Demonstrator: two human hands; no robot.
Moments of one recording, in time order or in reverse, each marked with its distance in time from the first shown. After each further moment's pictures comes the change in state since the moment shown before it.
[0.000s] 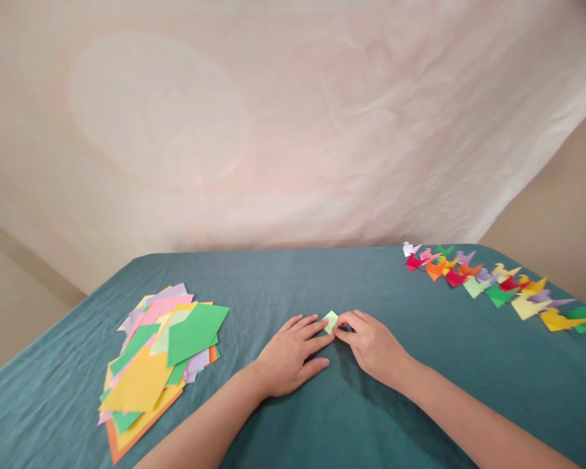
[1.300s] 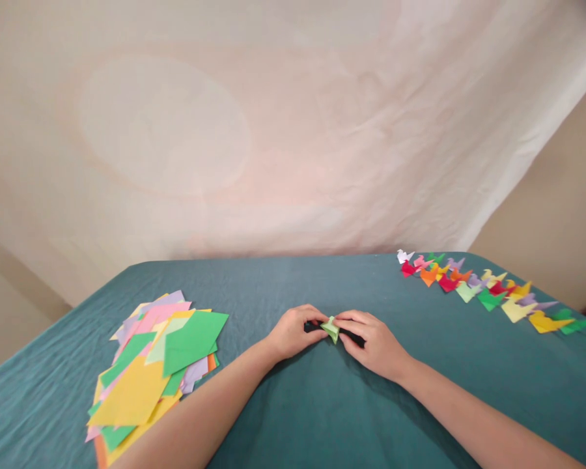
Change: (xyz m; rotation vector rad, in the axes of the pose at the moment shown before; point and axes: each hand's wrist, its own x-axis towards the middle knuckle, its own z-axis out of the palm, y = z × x) left_hand 0.039 -0.038 0.010 -0.446 0.240 -0.061; right_hand 0.004 0.005 0.005 0.191 0.192 0.112
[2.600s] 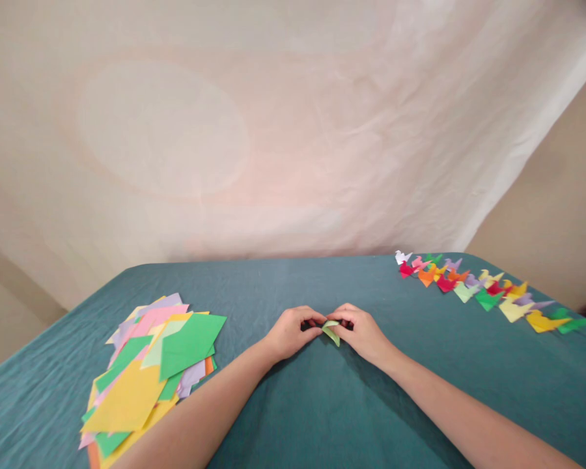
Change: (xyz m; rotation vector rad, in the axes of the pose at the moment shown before) left_hand 0.000 -0.001 -0.002 0.012 -0.005 -0.066; right_hand 0.021 0.006 0.015 0.310 -0.023 0.294
